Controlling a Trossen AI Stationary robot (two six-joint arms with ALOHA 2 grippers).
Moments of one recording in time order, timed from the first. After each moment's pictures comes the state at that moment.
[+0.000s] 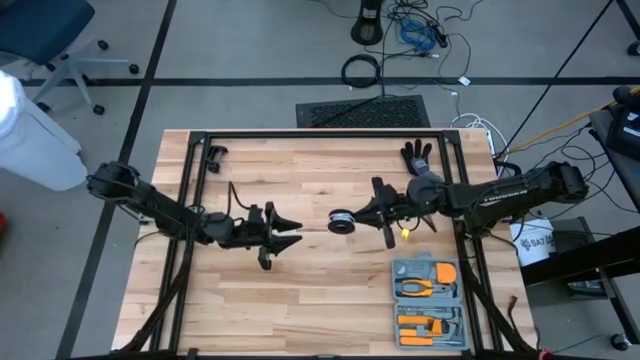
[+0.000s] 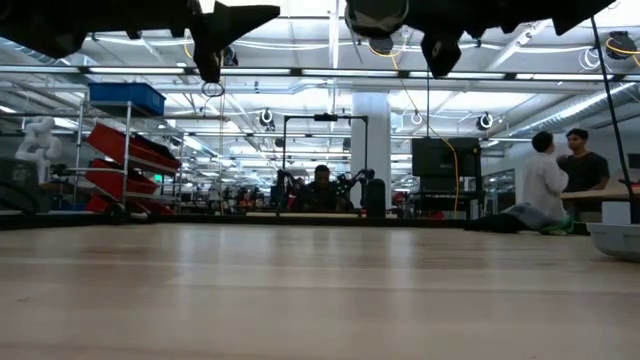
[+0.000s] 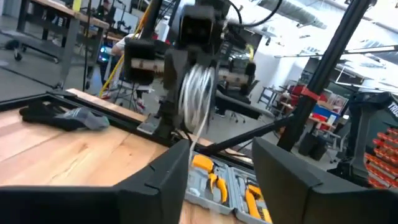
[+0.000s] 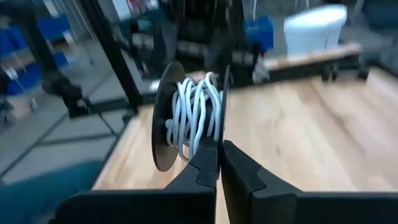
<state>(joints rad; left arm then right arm) -0.33 1.37 0.44 1.08 -0.37 -0.34 0.06 1.11 0.65 0.31 -0.08 0.24</state>
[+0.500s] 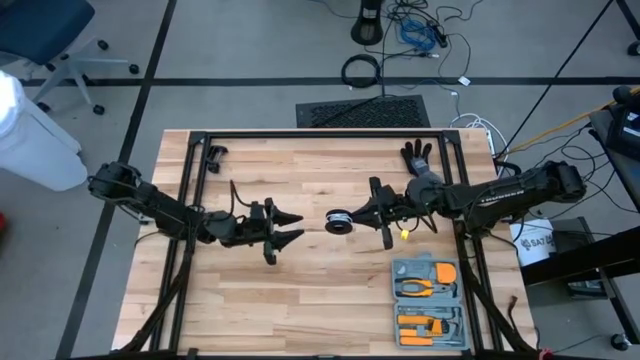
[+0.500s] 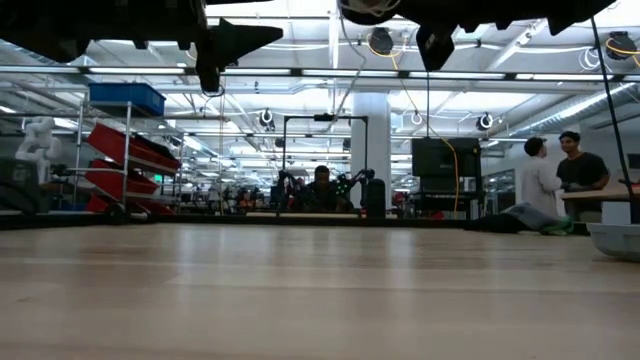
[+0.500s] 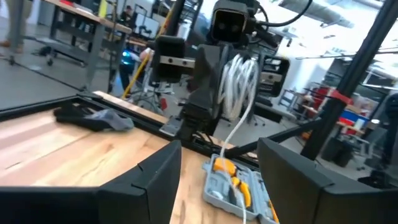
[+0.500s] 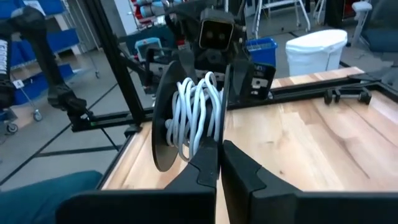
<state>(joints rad) -0.30 1.38 0.44 1.07 -0.41 -0.33 0.07 1.14 0.65 0.37 -0.07 0.23</state>
